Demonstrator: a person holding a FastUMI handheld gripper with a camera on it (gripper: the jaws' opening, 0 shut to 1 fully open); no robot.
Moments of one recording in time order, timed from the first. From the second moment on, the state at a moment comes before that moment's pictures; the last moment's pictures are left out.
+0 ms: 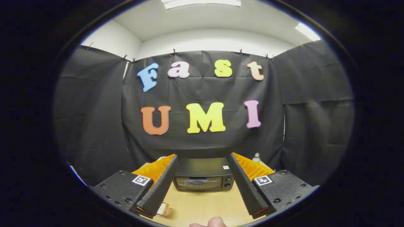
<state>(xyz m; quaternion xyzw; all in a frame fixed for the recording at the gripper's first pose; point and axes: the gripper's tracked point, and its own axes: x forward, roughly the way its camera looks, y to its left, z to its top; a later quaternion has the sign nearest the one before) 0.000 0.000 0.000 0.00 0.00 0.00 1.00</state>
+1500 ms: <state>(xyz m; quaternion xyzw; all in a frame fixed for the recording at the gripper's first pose) 0.028 -0.001 -0.005 0.02 0.01 0.00 1.00</state>
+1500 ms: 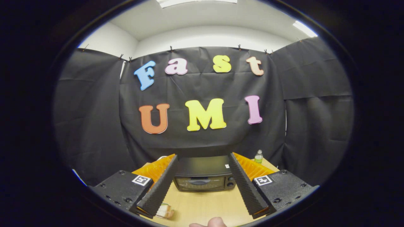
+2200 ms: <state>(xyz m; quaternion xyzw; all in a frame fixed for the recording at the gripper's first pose) 0.153 0.003 -0.100 0.00 0.08 0.01 1.00</state>
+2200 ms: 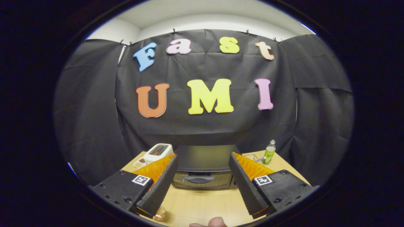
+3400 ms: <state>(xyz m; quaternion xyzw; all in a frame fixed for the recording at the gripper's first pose) 0.268 0.000 -0.273 -0.02 0.20 0.03 0.98</state>
